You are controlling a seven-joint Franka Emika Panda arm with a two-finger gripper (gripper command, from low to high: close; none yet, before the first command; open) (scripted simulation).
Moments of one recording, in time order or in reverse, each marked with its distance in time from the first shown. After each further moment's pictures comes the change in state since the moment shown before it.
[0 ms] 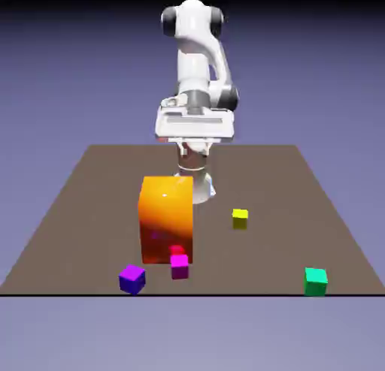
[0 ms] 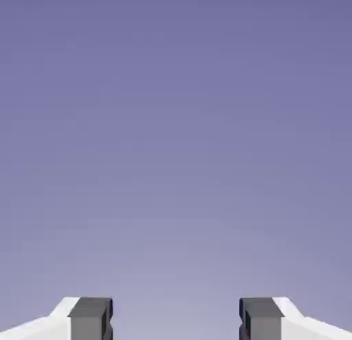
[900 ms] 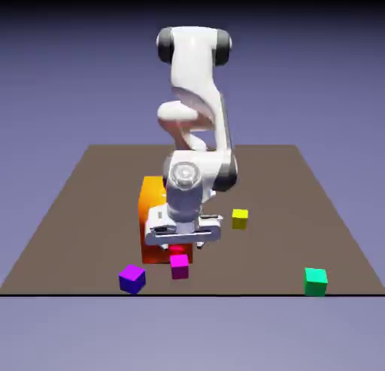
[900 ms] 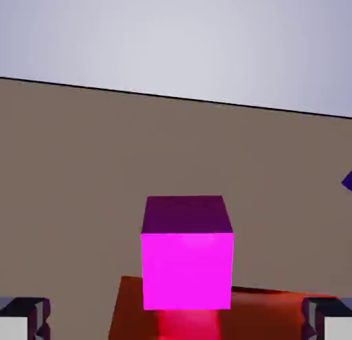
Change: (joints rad) arm 0.072 0.979 -0.129 0.719 -0.018 -0.942 -0.106
